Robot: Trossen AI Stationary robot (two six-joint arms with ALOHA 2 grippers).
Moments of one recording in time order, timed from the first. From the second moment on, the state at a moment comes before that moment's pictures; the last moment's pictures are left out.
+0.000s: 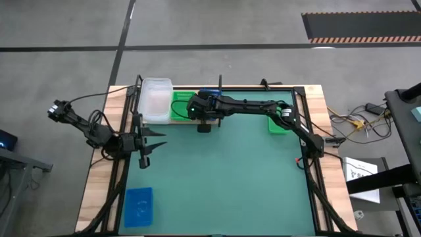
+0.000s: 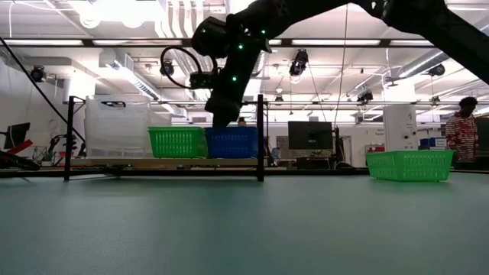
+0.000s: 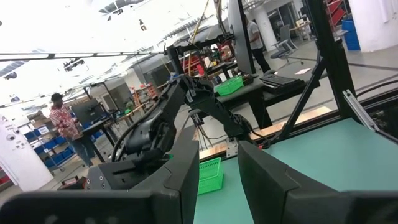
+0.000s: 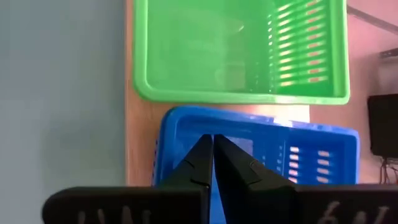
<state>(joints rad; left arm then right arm) -0.52 0.58 0.55 0.20 -0.61 0.49 -0.22 2.30 2.07 -0.79 0.30 -0.39</state>
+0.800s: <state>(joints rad) -0.52 0.58 0.55 0.21 -0.61 0.49 -0.17 2.26 2.14 -1.05 0.21 -0.34</state>
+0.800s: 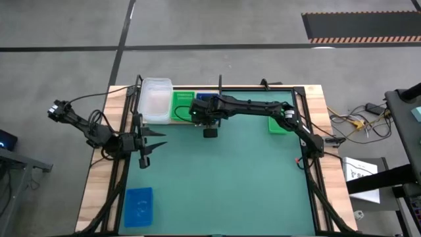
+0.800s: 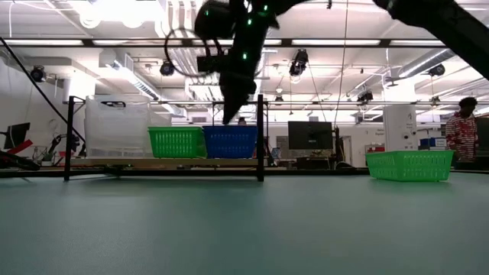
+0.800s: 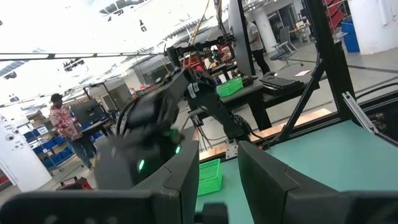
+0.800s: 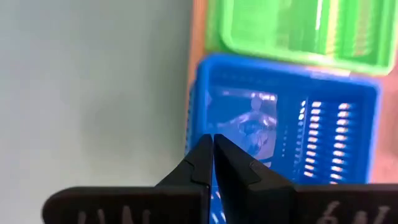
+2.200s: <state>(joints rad) -0.55 0.98 0.56 0.42 -0.54 0.01 0.28 1.71 1.33 -0.44 0.21 -0.26</state>
